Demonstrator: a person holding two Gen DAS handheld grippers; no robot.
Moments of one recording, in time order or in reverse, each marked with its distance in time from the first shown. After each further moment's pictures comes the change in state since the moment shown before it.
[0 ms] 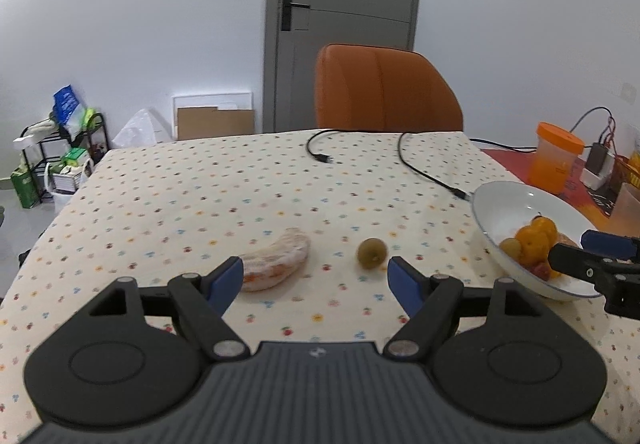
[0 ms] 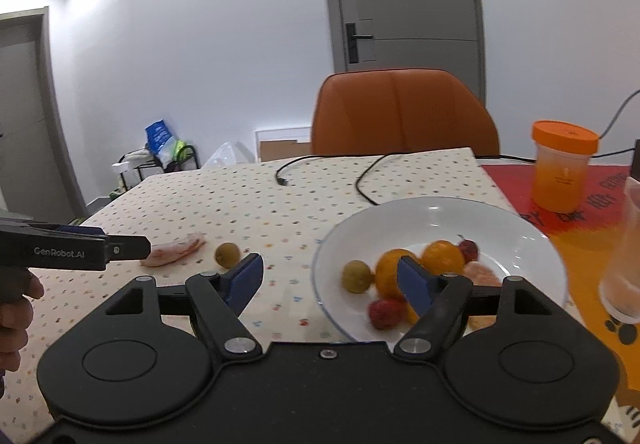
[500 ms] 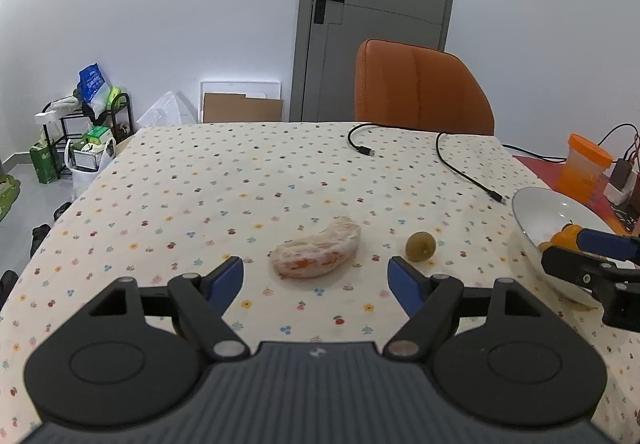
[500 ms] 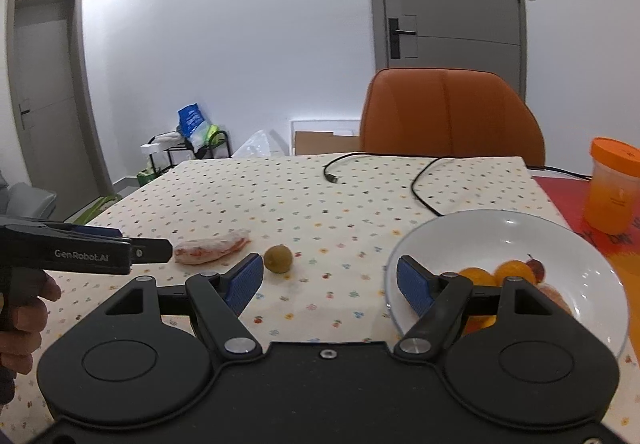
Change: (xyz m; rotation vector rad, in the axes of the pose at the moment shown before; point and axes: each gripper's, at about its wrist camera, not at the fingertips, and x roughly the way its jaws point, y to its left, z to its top) left arm 0.004 0.031 -0.006 -0.068 0.018 0.051; right arm 0.025 0.036 0.010 -0.069 0.025 0.085
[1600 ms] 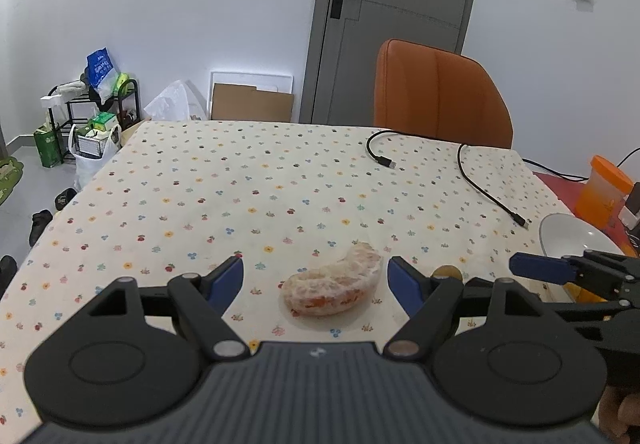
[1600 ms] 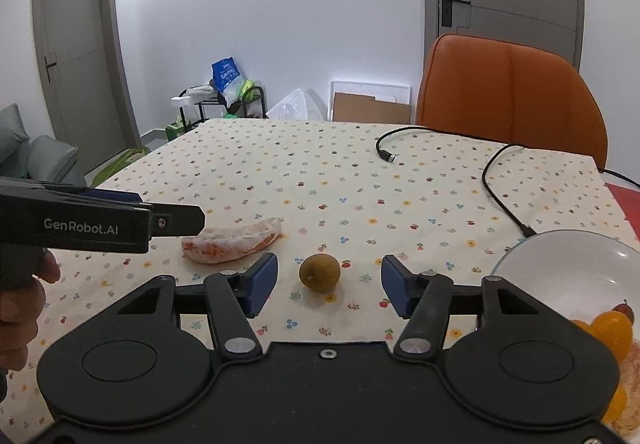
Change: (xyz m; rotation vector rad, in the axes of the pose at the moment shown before) left arm 0.031 0.012 0.022 -0.053 0.022 0.014; right arm 0.077 0.025 0.015 -0.085 0.131 0.098
